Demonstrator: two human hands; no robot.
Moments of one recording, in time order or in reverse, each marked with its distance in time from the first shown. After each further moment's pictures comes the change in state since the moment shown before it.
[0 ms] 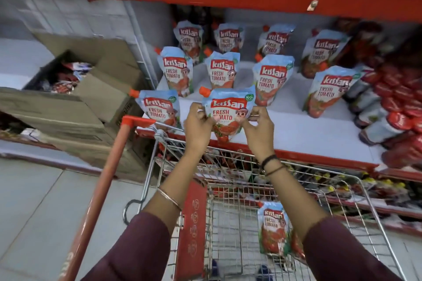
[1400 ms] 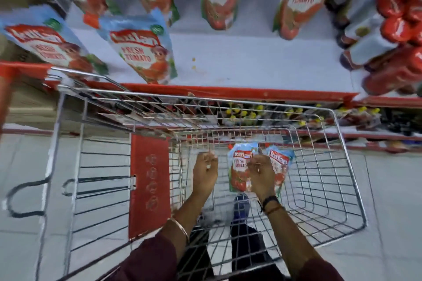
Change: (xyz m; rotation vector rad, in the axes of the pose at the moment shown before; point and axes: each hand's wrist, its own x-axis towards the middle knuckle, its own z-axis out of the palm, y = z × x) left_hand -0.188 -0.206 0.130 0.121 -0.265 -0.481; right_hand -0.164 0.224 -0.124 -0.188 0.013 0.712
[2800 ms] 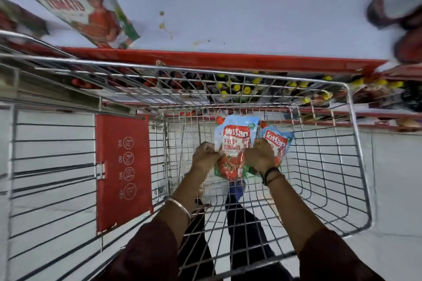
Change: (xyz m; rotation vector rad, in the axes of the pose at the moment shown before) left_hand 0.041 -0.052 0.054 -0.011 -0.146 -0.489; right_hand 0.069 0.037 -0.014 -0.197 -0.204 0.173
